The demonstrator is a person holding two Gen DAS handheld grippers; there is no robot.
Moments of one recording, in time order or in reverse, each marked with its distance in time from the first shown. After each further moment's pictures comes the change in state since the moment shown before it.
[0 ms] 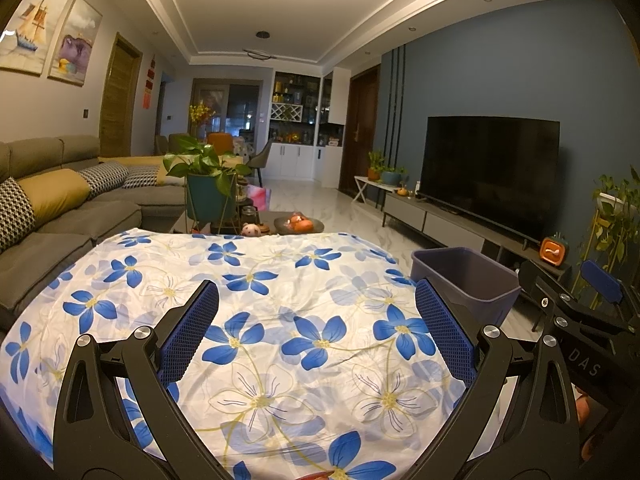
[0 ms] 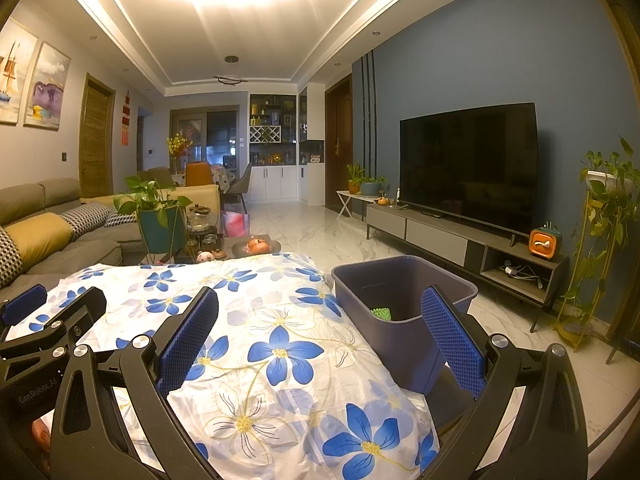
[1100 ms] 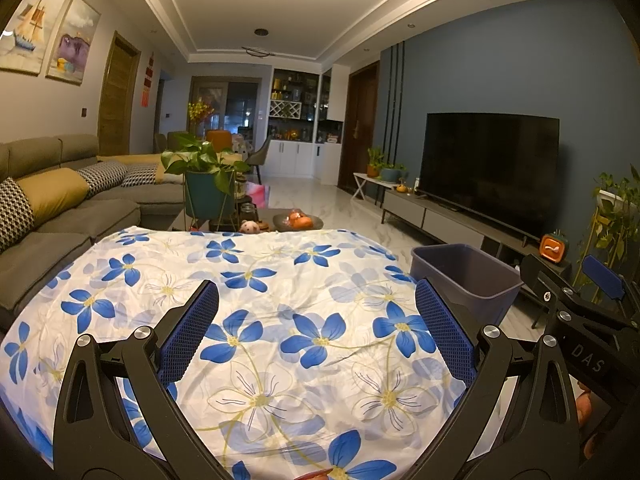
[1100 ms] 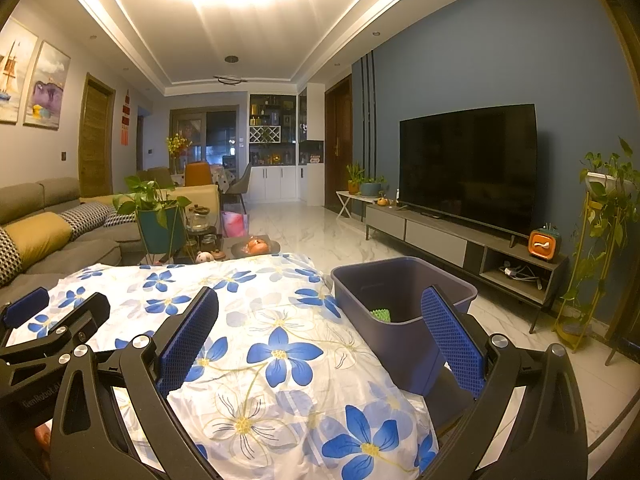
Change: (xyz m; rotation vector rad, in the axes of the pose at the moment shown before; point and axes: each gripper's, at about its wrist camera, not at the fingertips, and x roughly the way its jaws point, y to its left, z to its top) left arm -0.001 -0.001 0.000 0.002 0.005 -0.001; right arm 0.000 0.000 0.001 -0.001 0.000 0.000
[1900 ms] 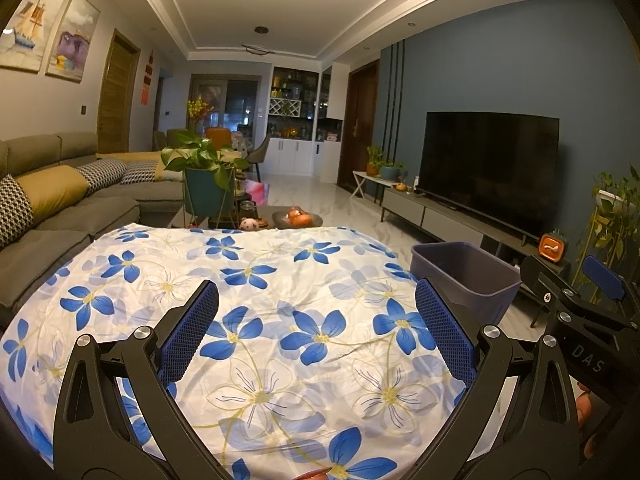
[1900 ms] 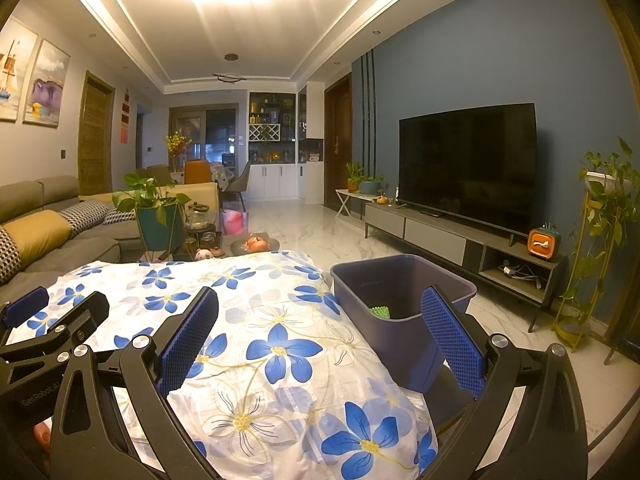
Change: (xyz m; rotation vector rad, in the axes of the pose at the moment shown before) left arm 0.001 -0.001 -0.002 0.002 0.005 0.001; right arm 0.000 0.000 0.001 -0.001 0.002 -0.004
